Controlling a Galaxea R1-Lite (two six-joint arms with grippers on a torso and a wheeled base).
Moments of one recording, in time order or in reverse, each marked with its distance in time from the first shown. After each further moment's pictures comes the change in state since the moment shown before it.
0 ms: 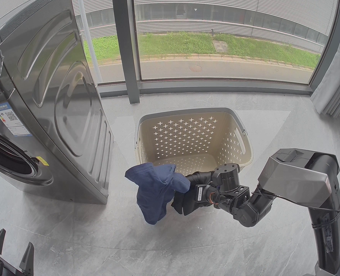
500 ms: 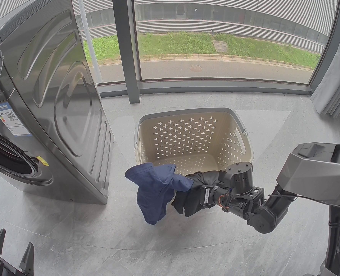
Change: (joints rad) left arm -0.001 0.000 0.000 0.000 0.000 0.000; right arm 0.037 -0.174 0.206 -0.069 -0.001 0.011
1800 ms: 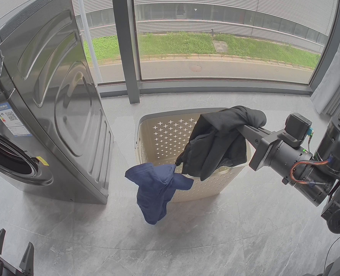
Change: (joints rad) left arm 0.001 0.000 0.000 -0.001 0.002 0.003; right arm 0.072 -0.685 0.267 -0.149 0.043 -0.207
